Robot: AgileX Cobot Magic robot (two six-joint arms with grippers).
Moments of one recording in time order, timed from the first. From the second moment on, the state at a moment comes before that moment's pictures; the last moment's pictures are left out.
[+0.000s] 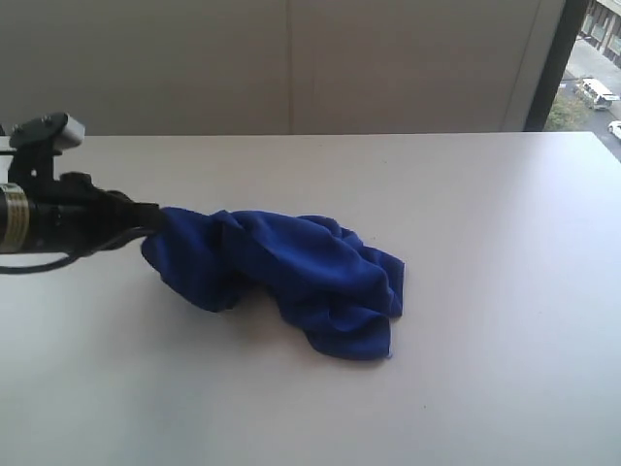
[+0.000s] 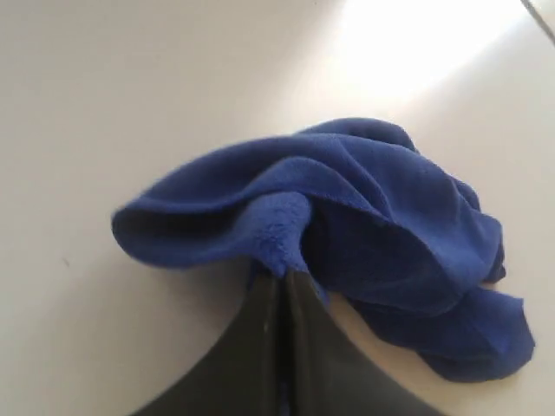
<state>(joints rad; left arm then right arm) -0.21 1.50 -0.73 1.43 -0.47 -1.61 -0.09 0.01 -0.01 0.00 0.33 0.05</state>
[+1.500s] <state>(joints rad) -0.21 1.26 -0.77 1.67 0.21 -1.10 -0.09 0.01 -0.01 0.07 -0.02 0.59</state>
